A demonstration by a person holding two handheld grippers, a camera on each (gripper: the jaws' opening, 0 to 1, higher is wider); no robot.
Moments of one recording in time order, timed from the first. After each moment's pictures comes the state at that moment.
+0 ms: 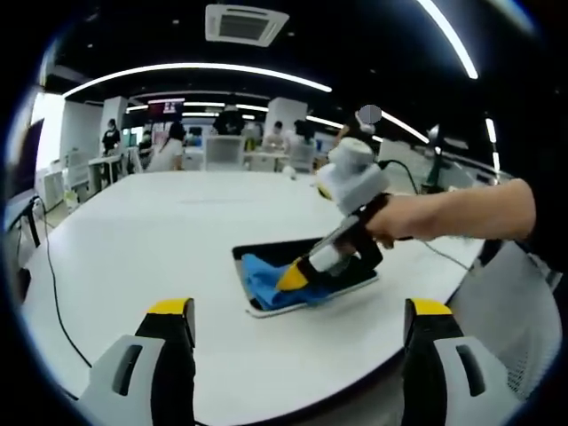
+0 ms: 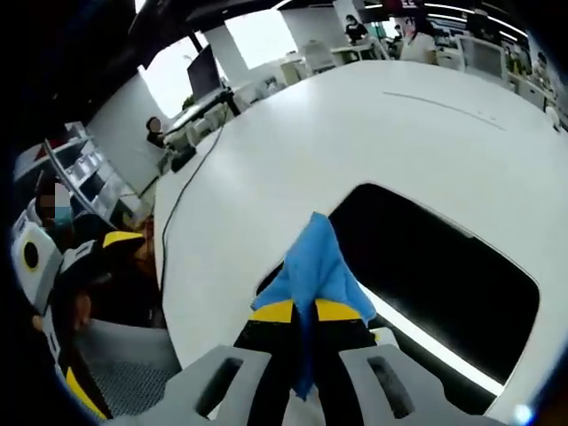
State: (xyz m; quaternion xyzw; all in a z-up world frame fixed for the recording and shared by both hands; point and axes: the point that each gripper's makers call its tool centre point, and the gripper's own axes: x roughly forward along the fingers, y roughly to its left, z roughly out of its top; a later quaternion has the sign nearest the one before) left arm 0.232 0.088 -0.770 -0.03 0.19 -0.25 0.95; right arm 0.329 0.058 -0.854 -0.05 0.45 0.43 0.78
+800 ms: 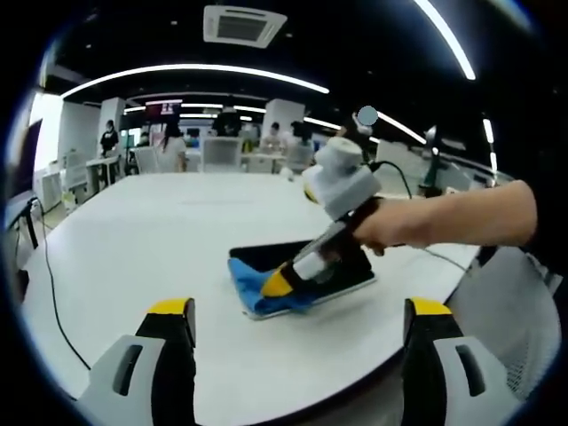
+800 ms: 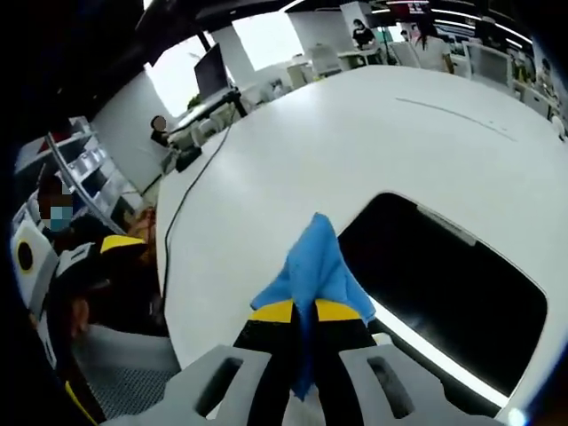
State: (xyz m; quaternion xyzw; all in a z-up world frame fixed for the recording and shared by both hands) left arm 0.231 0.085 -0.769 -0.03 0.19 -0.26 0.95; right arm 0.327 0.072 -0.853 -0.05 0.43 0.43 0.79
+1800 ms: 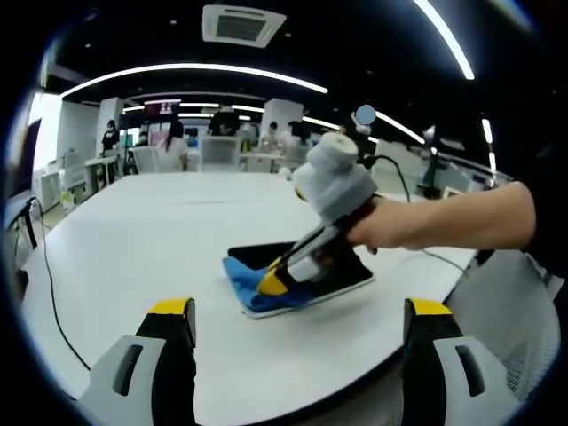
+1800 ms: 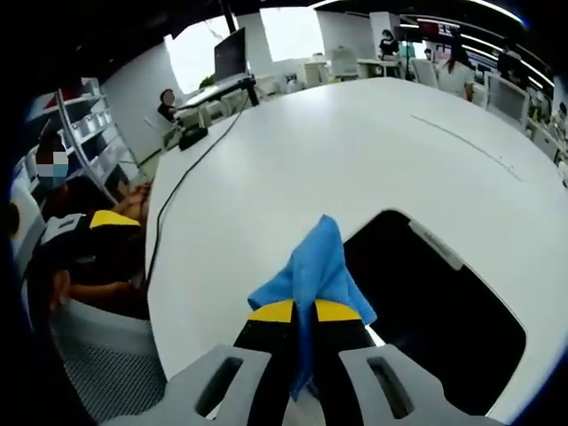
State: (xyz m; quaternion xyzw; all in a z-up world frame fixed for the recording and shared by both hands) left arm 0.231 0.085 -0.768 -0.03 0.19 -0.26 0.95; right arm 0.332 0.075 -0.854 -0.13 0.40 0.45 0.79
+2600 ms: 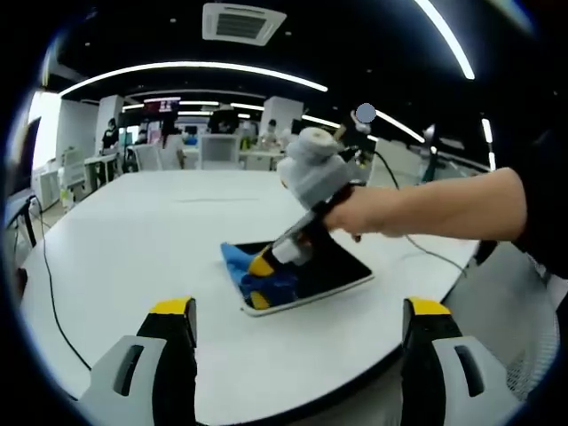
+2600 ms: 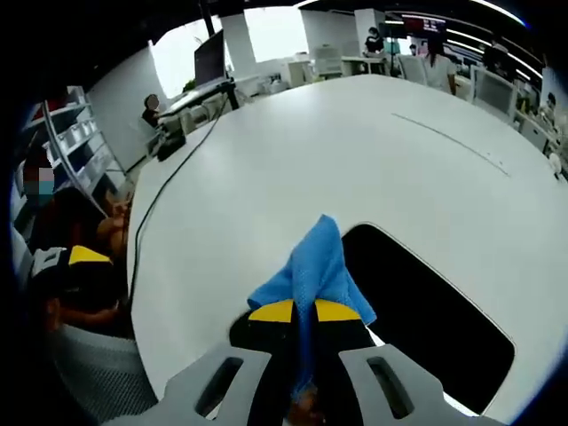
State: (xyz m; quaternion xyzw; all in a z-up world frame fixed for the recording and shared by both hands) left arm 0.230 0.086 -0.773 -0.04 0.20 -0.26 0.94; right arm 0.364 0.073 -0.852 -0.12 0.41 0.41 0.80
